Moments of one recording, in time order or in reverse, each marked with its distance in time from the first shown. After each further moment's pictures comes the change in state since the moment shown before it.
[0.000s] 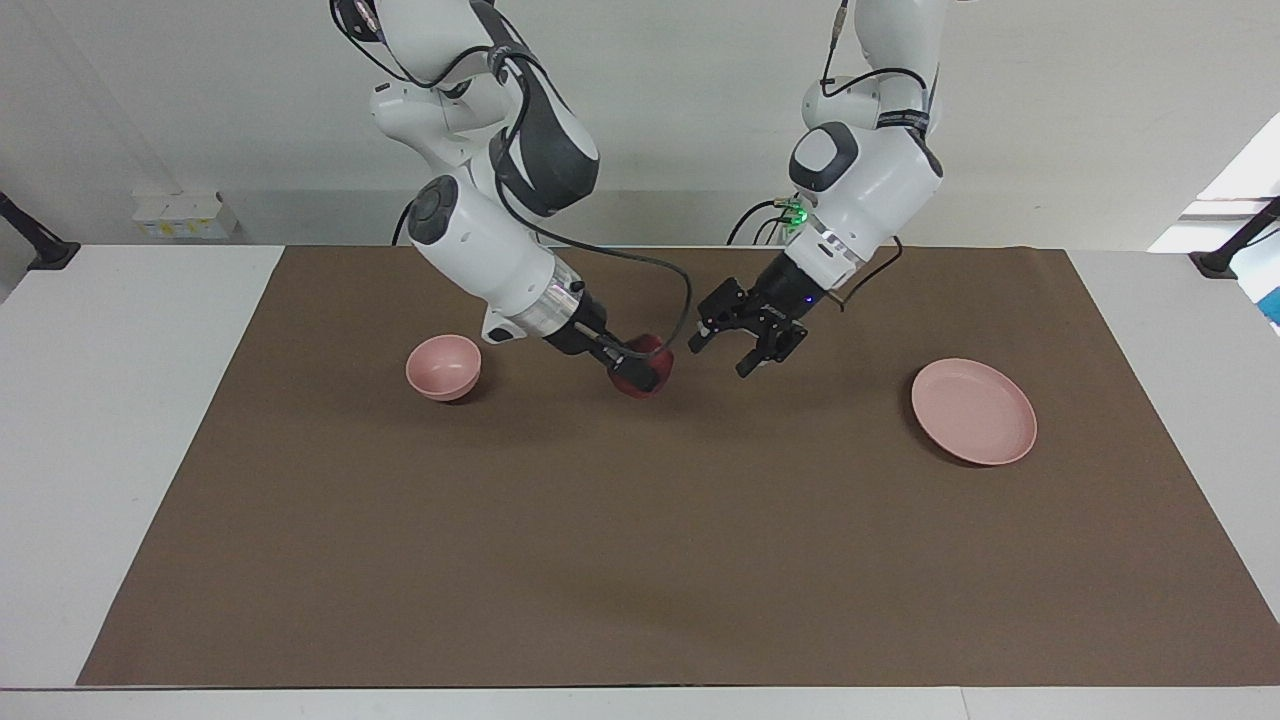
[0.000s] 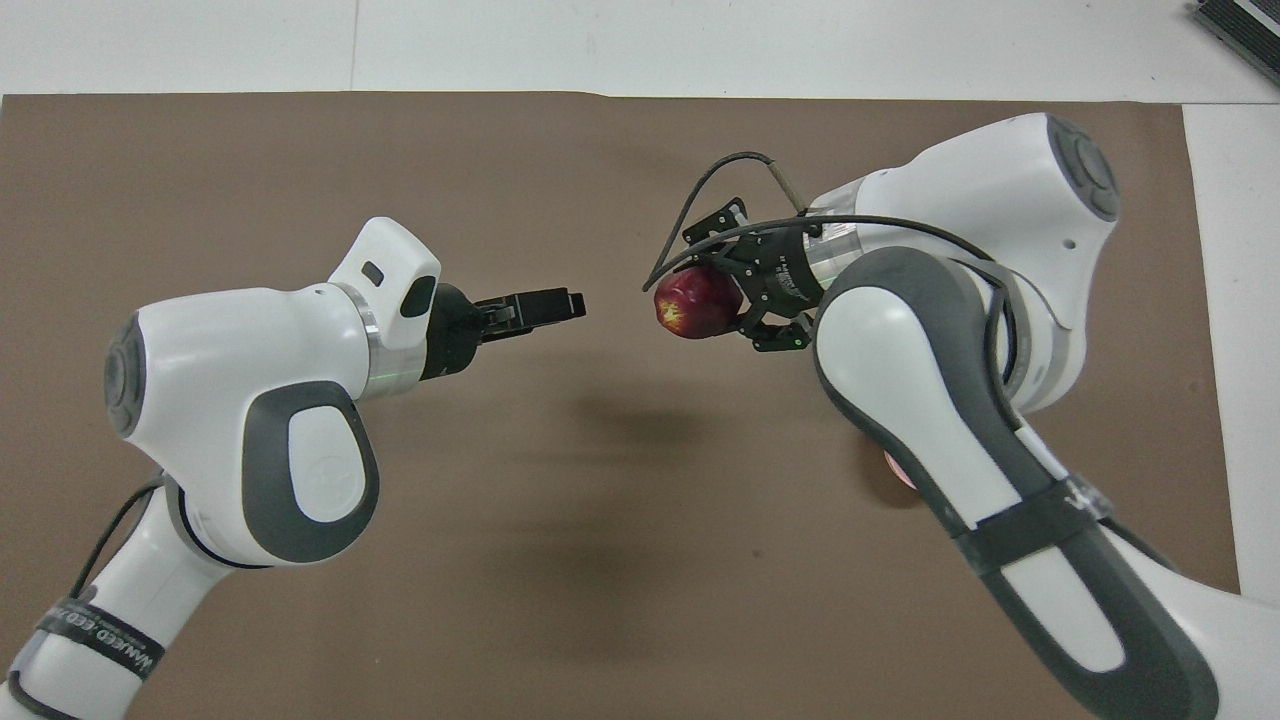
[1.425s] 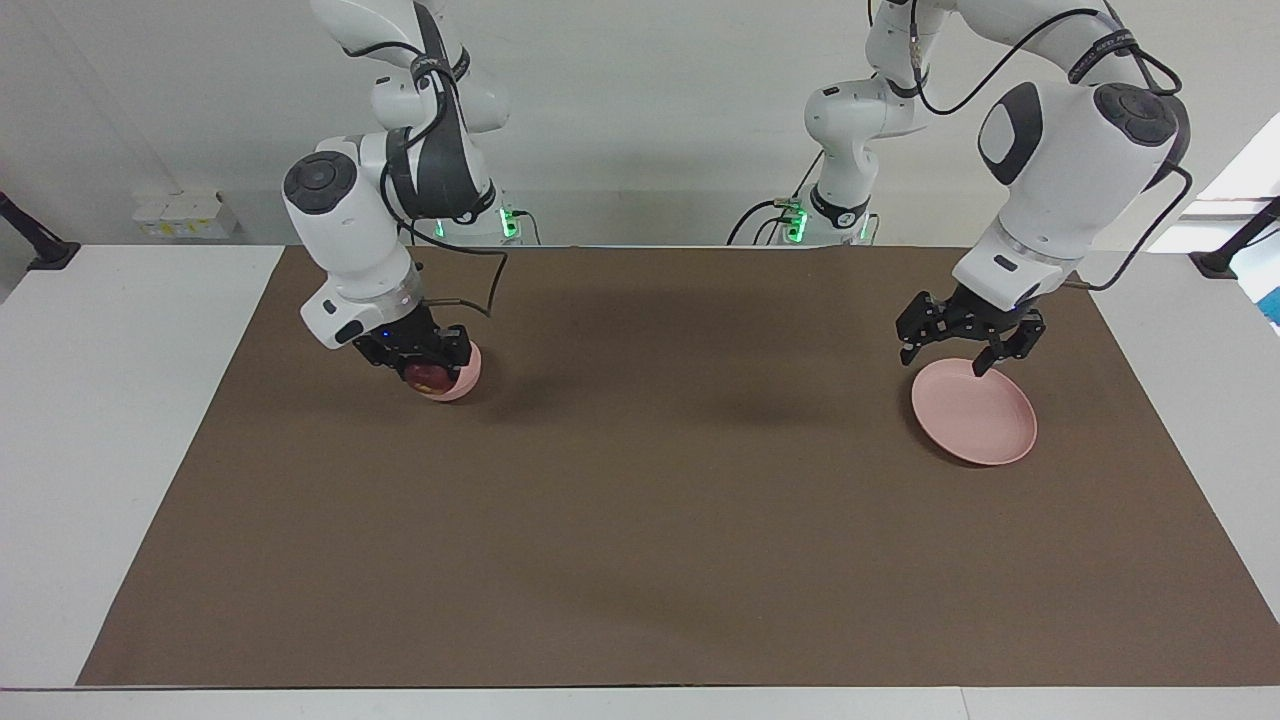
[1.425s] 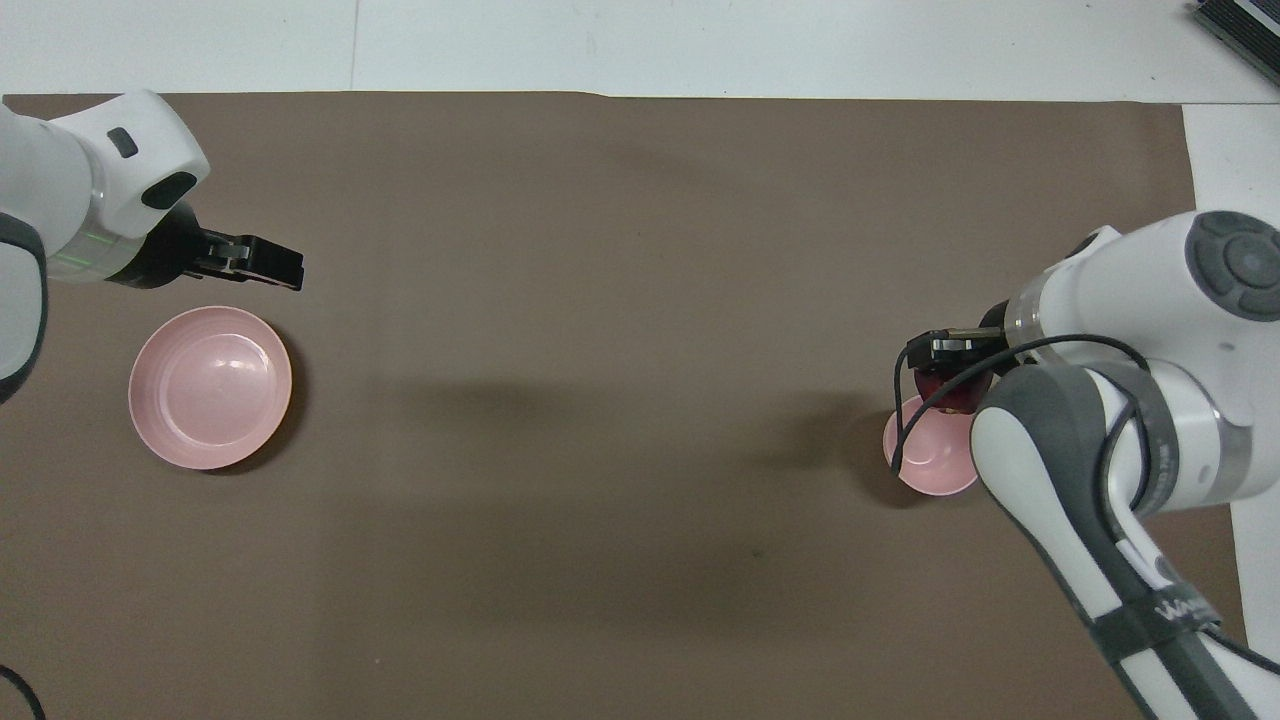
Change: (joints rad) left arm 0.276 0.089 0.005 0.426 0.755 -0.657 0.025; right arm -0.201 -0.276 -0.009 -0.441 -0.548 0.055 -0.828
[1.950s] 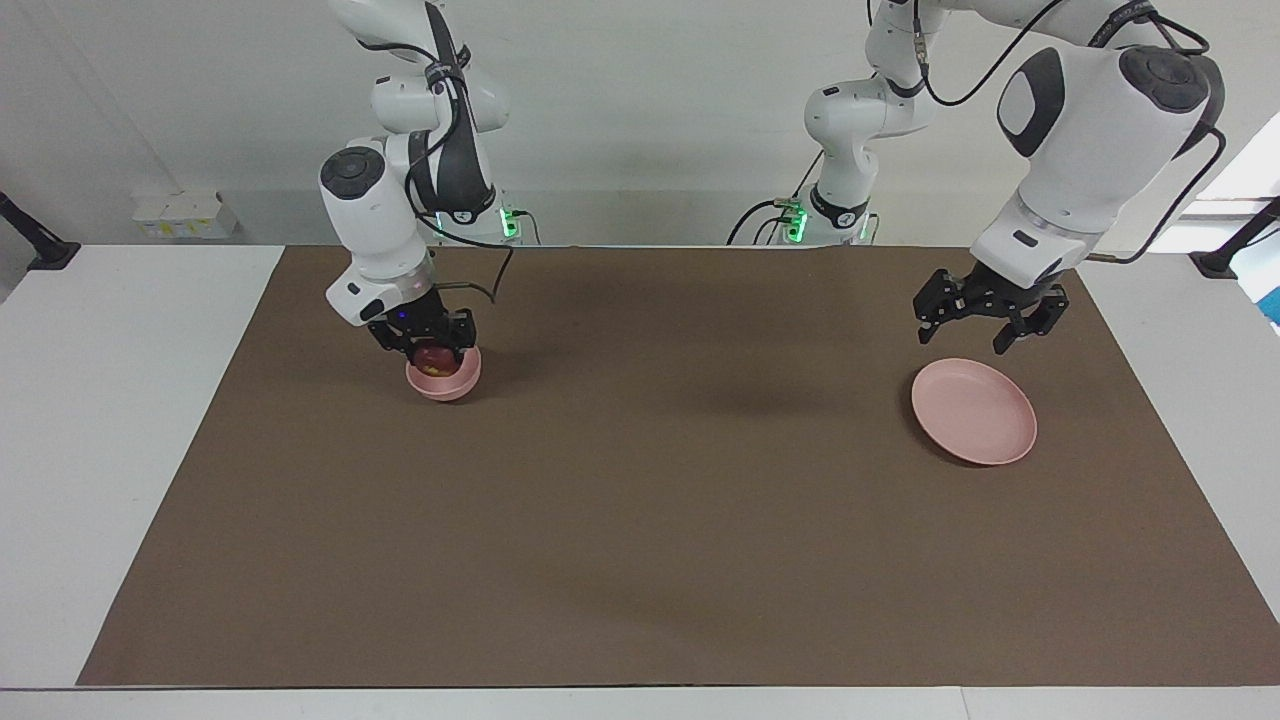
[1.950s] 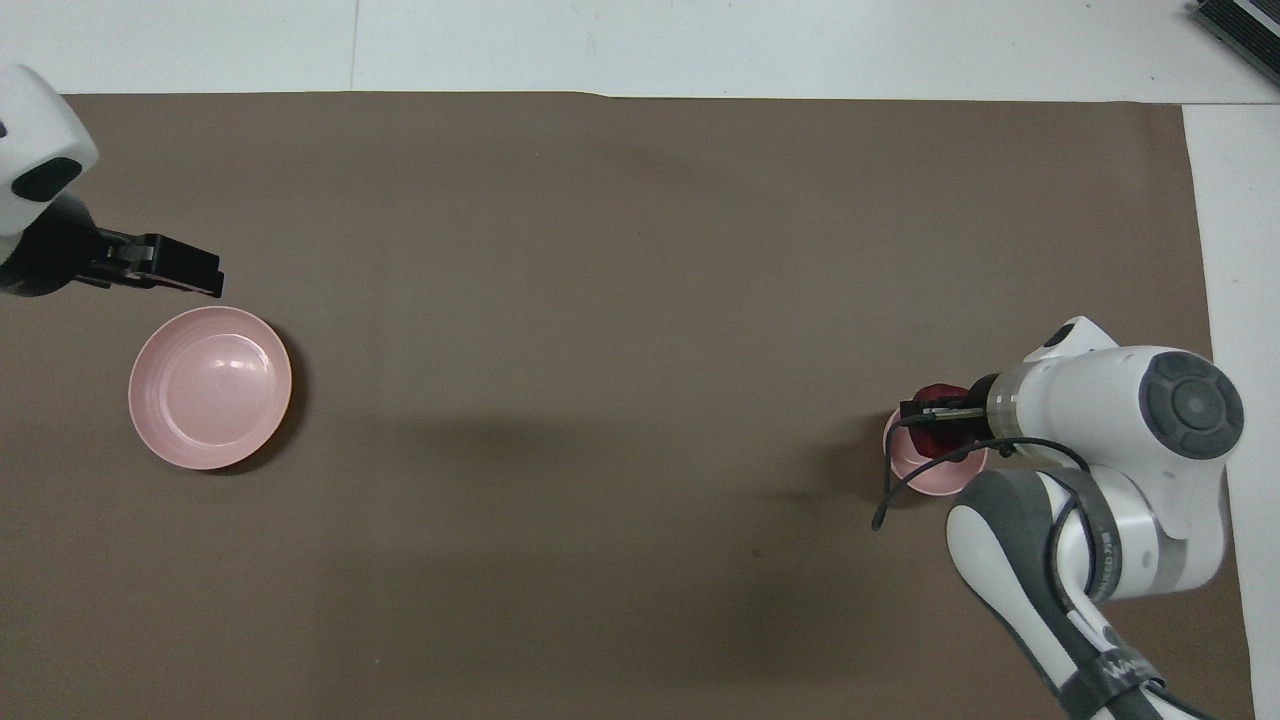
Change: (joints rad) left arm -0.066 -0.063 0.124 0.084 0.010 -0.156 0.003; right arm -0.016 -0.075 0.000 -0.291 -0.004 0.291 -0.034
